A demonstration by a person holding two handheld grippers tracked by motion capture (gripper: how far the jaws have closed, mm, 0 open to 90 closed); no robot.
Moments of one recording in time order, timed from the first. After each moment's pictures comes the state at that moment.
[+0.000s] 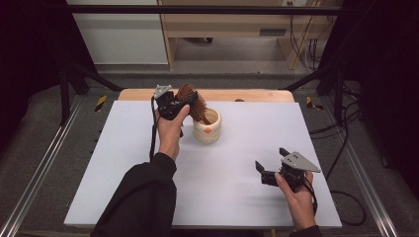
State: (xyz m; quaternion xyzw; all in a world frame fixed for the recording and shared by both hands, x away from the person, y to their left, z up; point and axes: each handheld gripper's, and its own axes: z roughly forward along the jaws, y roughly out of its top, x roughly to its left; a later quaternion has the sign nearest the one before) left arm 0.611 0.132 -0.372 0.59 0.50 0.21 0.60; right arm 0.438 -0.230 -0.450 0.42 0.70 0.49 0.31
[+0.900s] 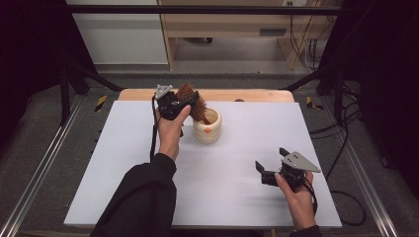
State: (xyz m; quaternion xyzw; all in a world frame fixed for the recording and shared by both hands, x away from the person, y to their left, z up) left arm 0.610 0.130 -0.372 0.59 0.49 0.22 0.60; right arm 0.438 -0.230 -0.450 0.42 0.70 0.49 0.31
